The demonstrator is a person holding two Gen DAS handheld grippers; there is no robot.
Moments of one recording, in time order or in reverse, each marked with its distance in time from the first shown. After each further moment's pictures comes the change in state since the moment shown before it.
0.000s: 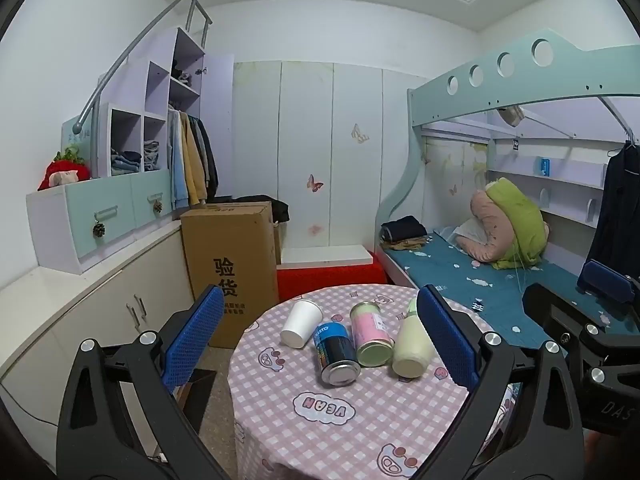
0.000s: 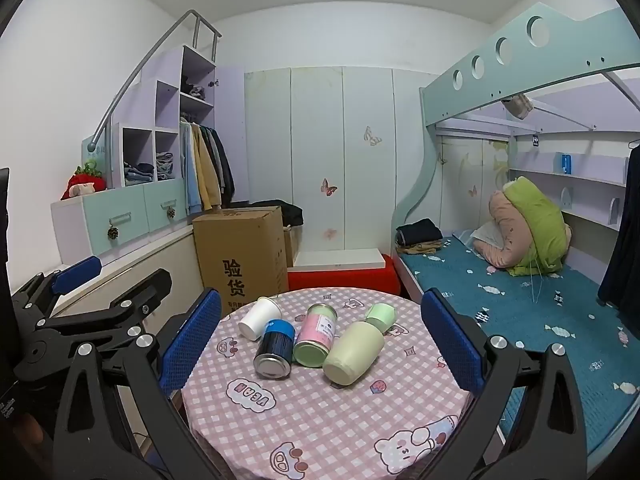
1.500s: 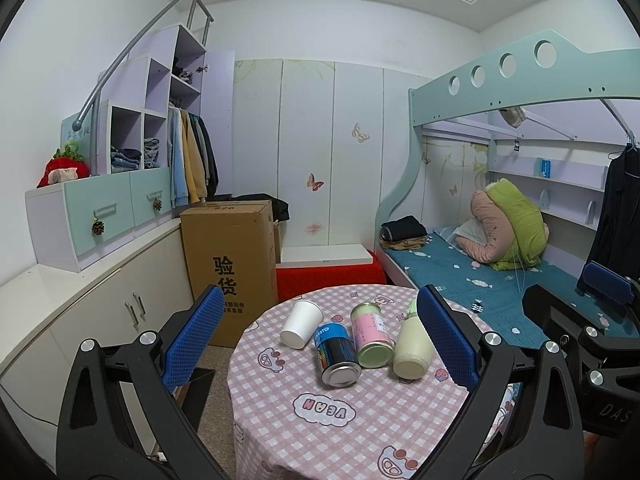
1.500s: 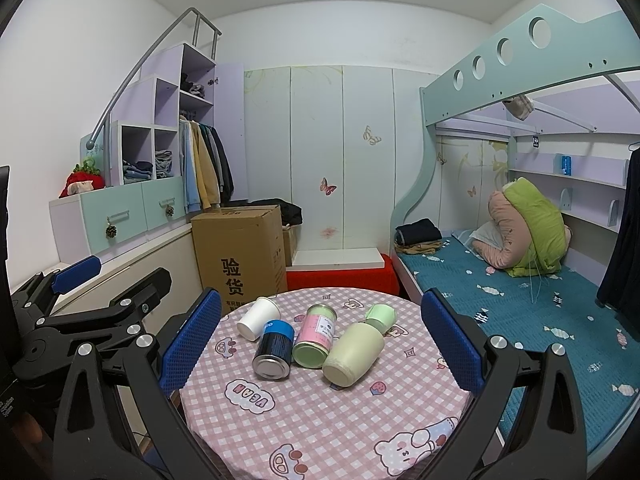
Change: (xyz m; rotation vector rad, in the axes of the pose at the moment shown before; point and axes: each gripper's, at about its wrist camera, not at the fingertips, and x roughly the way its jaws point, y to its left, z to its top) left arm 0.001 0.000 0.000 -0.002 0.002 -0.002; right arm 0.001 -0.002 0.000 -0.002 0.003 -0.001
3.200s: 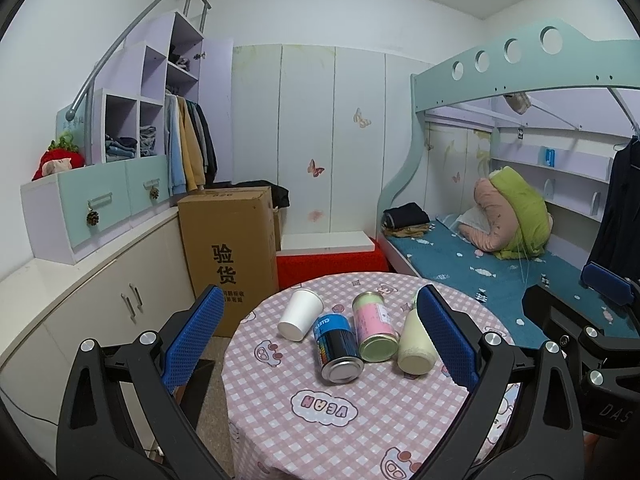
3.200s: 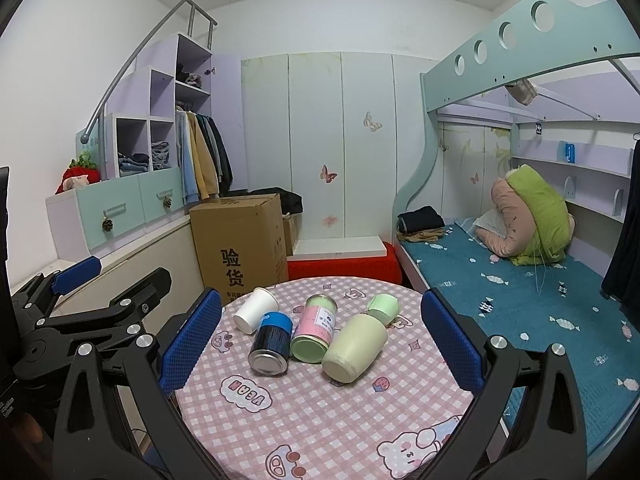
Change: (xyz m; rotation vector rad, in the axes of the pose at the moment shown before) left arm 0.046 0.005 -0.037 0.002 0.039 -0.002; right arm 0.039 0.001 -0.016 0.018 0.046 0.002
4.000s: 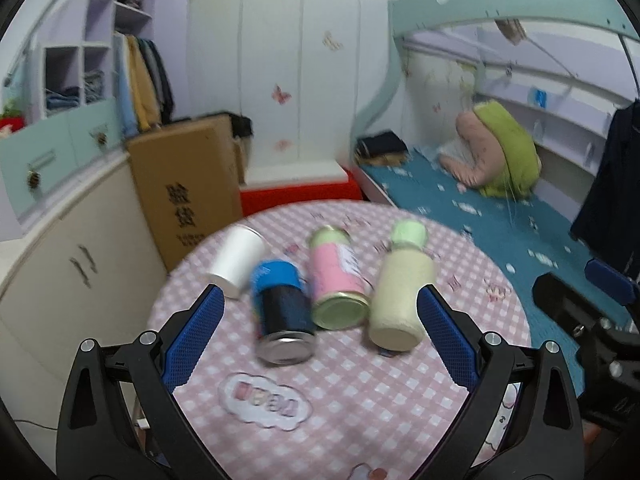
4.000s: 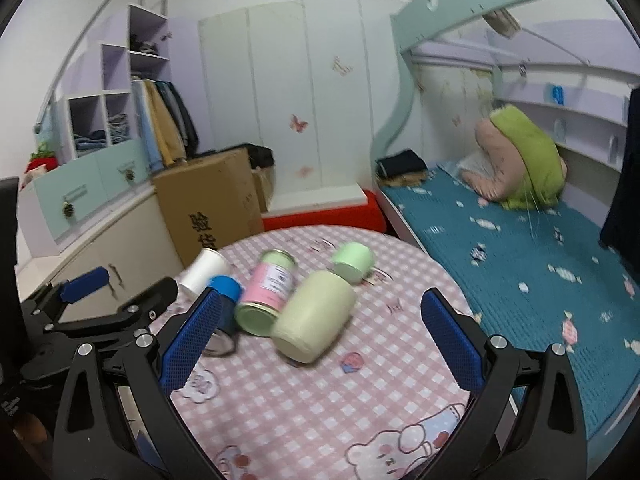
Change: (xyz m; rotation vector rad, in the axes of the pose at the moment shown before) left arm 0.121 -0.058 -0.022 0.041 0.293 -0.112; right arm 0.091 -0.077 -0.034 0.117 0.198 -0.086
